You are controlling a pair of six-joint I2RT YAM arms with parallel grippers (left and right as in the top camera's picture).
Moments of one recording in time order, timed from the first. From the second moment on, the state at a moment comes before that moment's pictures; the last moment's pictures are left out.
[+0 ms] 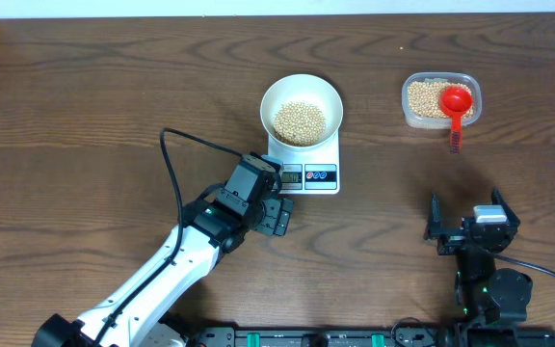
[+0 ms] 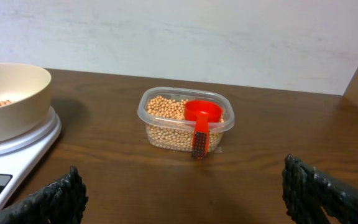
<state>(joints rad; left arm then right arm) -0.56 1.30 0.73 -0.48 0.02 -0.22 -0.02 0.01 0.01 -0.07 -0.03 -0.11</state>
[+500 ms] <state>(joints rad) -0.56 1.25 0.73 -0.50 0.02 -0.22 -0.02 0.01 0.01 -0.07 -0.03 -0.11</state>
